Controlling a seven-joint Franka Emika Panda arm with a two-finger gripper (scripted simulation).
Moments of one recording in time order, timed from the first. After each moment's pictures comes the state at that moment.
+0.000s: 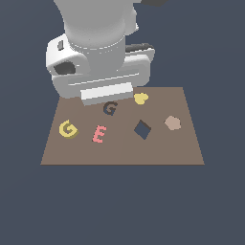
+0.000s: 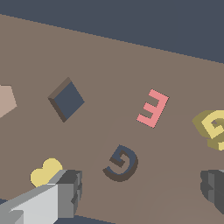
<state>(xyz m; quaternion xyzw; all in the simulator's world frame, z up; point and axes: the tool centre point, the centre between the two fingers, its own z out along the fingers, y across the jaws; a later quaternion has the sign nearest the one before) -0.007 -0.040 0.139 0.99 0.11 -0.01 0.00</state>
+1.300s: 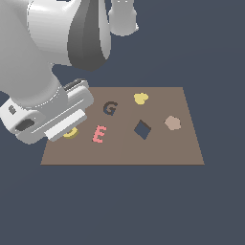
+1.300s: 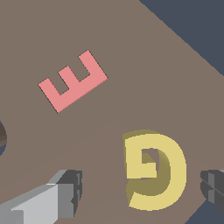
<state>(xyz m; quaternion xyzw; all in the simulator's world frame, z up) 0.034 -0.168 0.058 0.93 0.36 0.00 0.00</state>
